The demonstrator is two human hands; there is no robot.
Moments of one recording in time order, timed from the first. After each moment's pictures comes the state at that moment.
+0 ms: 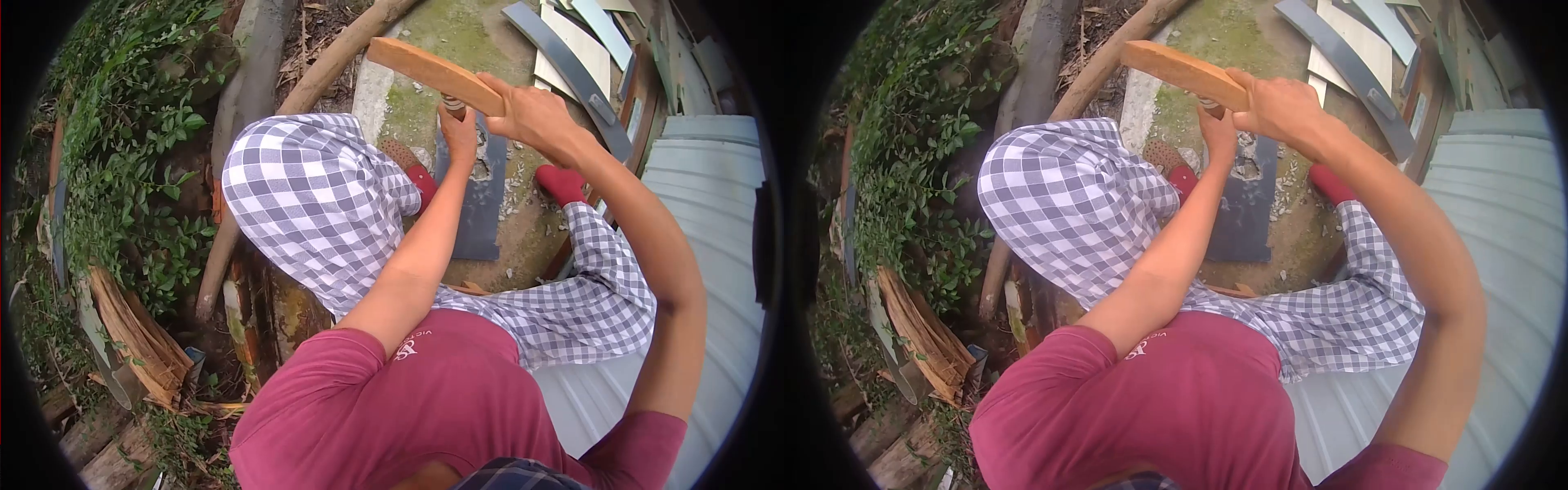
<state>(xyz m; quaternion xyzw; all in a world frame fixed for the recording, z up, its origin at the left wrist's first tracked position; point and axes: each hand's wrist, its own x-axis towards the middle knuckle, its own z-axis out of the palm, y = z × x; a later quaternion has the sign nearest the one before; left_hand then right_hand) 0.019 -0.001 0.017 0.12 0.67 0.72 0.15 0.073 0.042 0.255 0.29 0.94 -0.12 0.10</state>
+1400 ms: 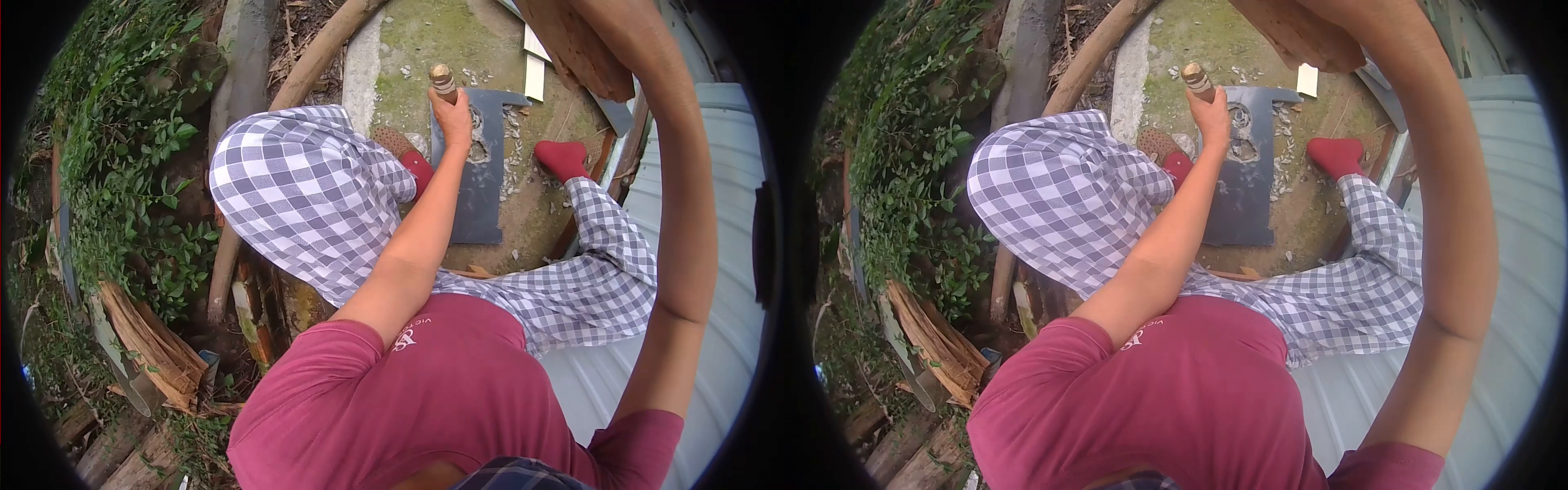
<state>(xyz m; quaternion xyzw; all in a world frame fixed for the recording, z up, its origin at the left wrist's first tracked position) 0.037 -0.008 0.024 0.12 0.70 0.68 0.17 0.080 0.014 0.410 0.26 0.87 -0.36 -0.22</state>
